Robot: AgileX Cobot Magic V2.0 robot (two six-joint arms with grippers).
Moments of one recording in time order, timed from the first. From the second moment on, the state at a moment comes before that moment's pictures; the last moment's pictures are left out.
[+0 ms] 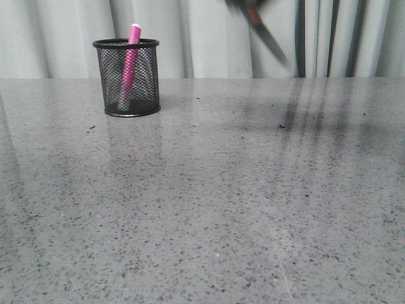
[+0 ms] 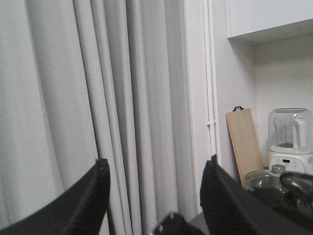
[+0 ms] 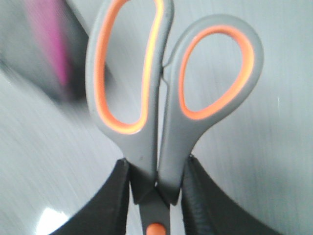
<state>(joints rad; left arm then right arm) -0.31 0.94 -1.24 -1.58 0.55 1.51 0.55 1.60 -1.60 -0.10 0.78 0.27</state>
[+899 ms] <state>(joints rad) -0.31 0.87 -1.21 -1.46 0.57 1.51 0.63 2.05 -1.85 -0.05 0.10 0.22</state>
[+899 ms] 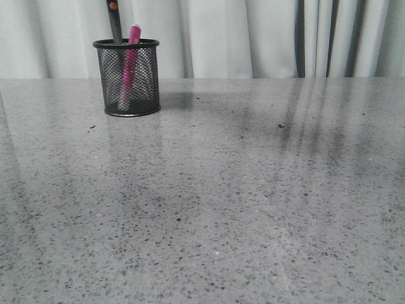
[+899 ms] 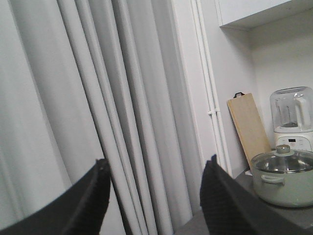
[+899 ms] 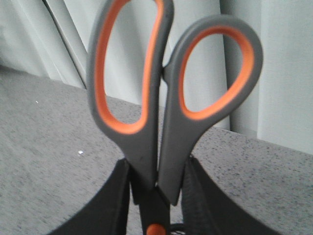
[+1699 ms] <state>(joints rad) -0.31 0.74 -1.09 -1.45 0.42 1.51 0.63 2.04 -1.85 -0.07 0.31 0.22</state>
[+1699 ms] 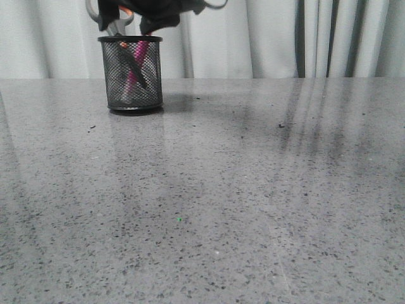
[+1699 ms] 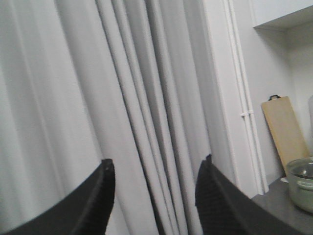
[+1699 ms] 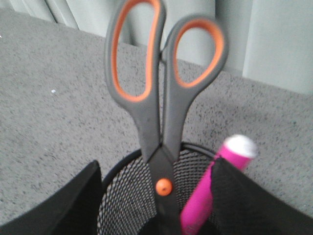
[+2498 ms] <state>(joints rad) -0.31 0.21 -0.31 -1.48 0.11 1.41 0.63 0.80 -0.97 -0.11 0.46 0.01</state>
